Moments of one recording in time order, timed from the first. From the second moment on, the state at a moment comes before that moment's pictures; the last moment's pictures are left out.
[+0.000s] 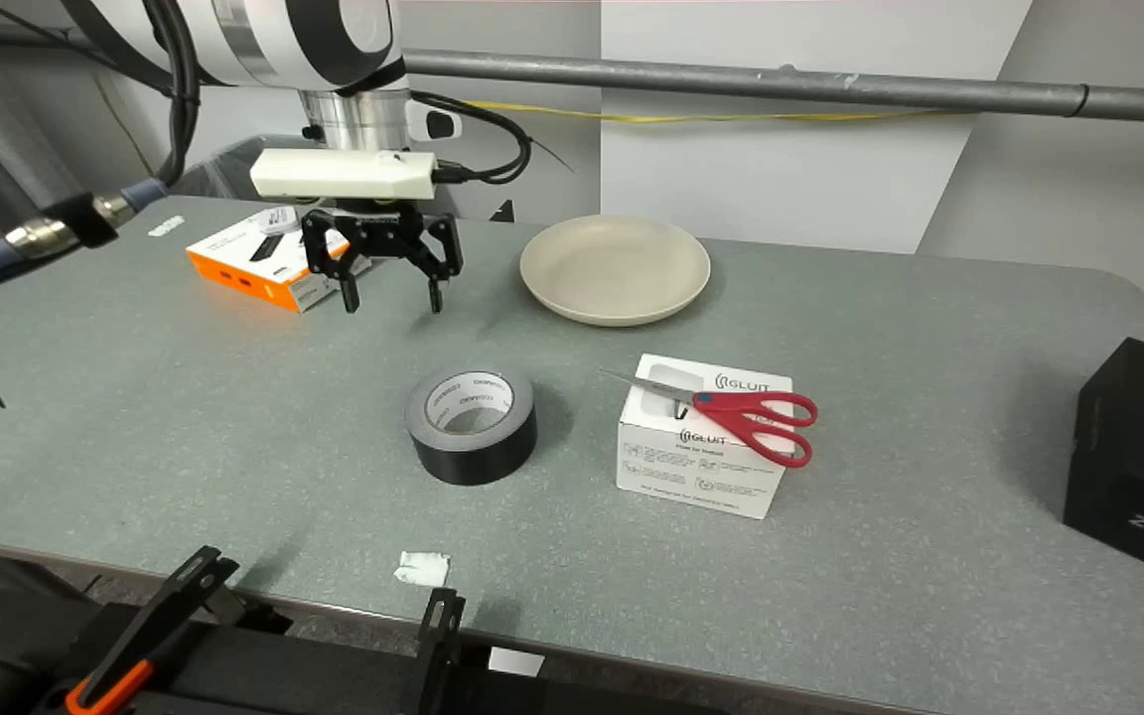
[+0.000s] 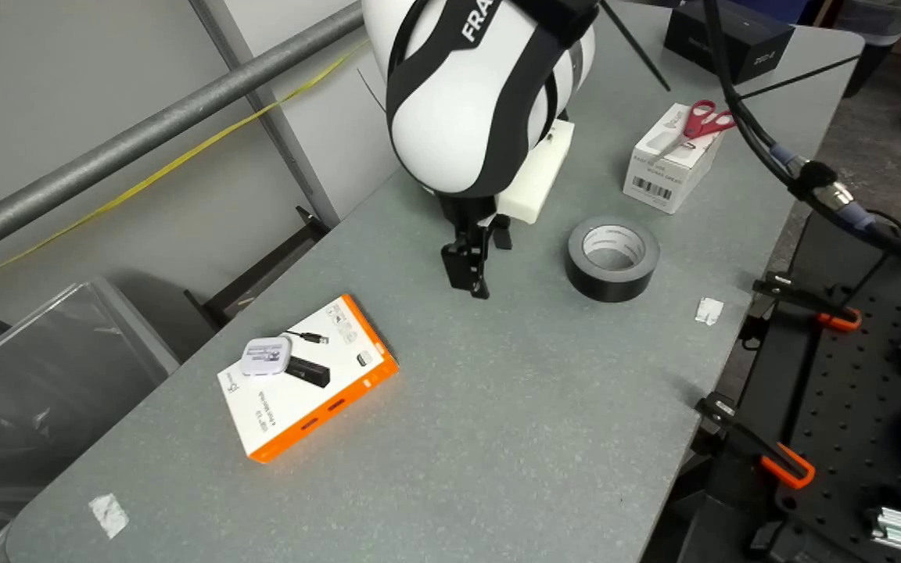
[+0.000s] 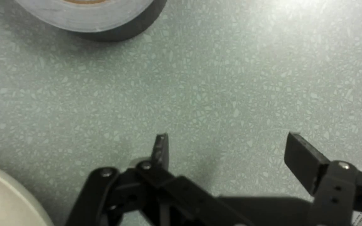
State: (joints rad) arm 0.03 0.45 0.07 -2.16 0.00 2.44 -0.13
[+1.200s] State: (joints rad) arm -0.02 0.04 -0.06 -2.76 -0.16 2.73 -0.03
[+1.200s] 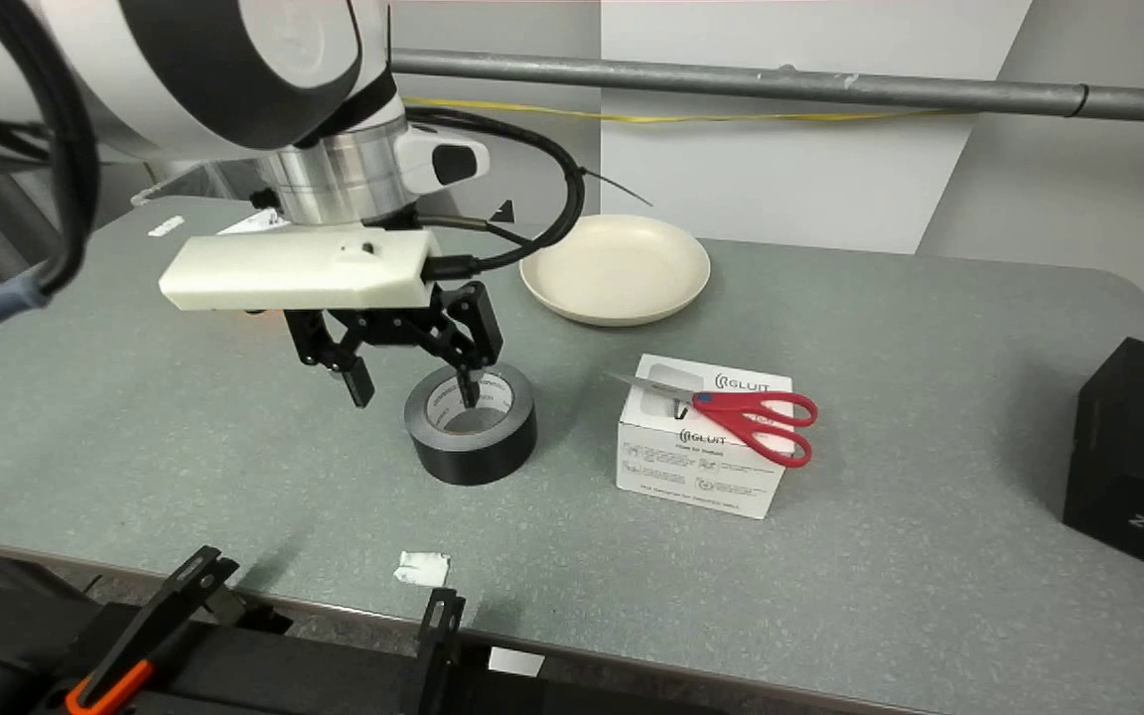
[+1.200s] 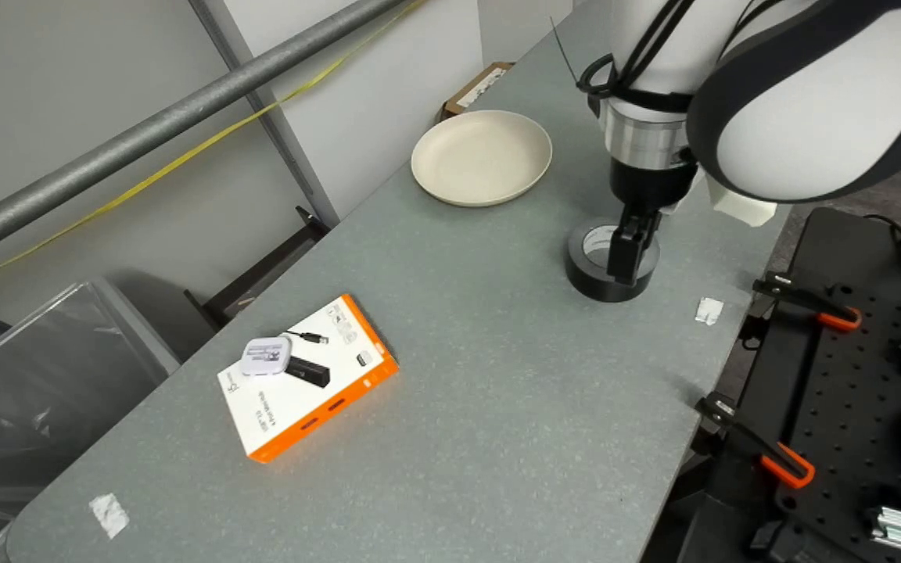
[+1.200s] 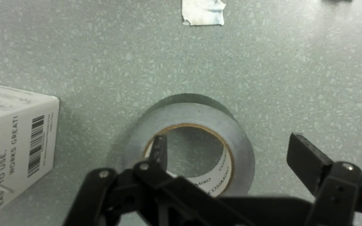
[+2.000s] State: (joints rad) arm 0.00 0.22 -0.10 -2.73 -0.21 2.94 0.07
